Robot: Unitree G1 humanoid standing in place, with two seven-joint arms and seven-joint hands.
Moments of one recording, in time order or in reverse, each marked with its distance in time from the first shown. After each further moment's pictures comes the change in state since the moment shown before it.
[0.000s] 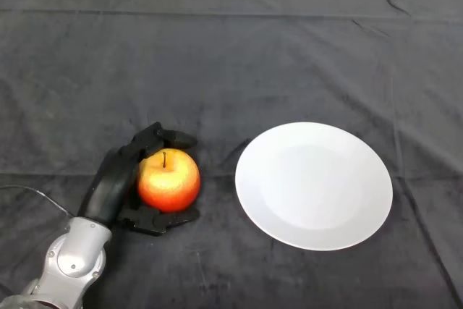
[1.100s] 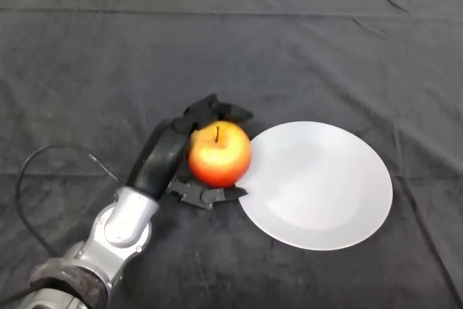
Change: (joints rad) left arm -0.125 -0.076 -0.129 0.001 0.028 -0.061 0.097; right arm -0.002 -0.001 0.000 0.000 0.000 0.000 0.000
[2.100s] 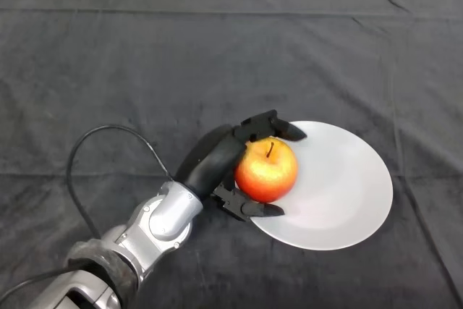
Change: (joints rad) left arm -0.081 -0.051 -0.238 0.001 0.006 0.133 0.020; right arm -0.001 -0.001 0.000 0.000 0.000 0.000 0.000
